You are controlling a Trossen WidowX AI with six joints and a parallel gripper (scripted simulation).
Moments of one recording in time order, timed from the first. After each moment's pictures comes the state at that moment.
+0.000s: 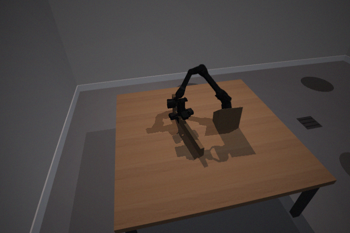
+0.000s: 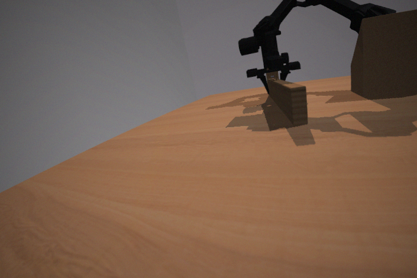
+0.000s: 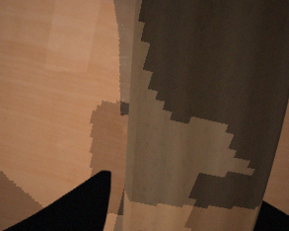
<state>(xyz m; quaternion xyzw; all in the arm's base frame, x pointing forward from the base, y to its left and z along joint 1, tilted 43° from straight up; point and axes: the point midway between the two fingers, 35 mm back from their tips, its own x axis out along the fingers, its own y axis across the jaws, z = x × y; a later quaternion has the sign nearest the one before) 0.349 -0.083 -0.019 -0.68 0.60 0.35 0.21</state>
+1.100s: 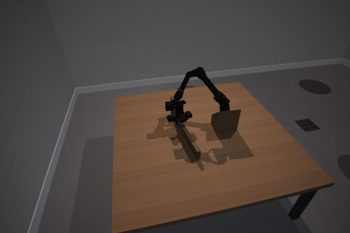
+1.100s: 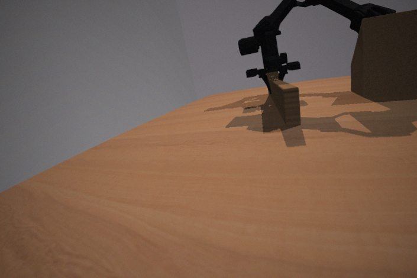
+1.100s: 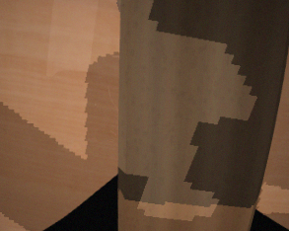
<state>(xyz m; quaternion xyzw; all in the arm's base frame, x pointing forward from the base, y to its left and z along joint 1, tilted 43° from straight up) 0.349 -0.083 -0.019 -0.68 0.61 0.33 0.24</state>
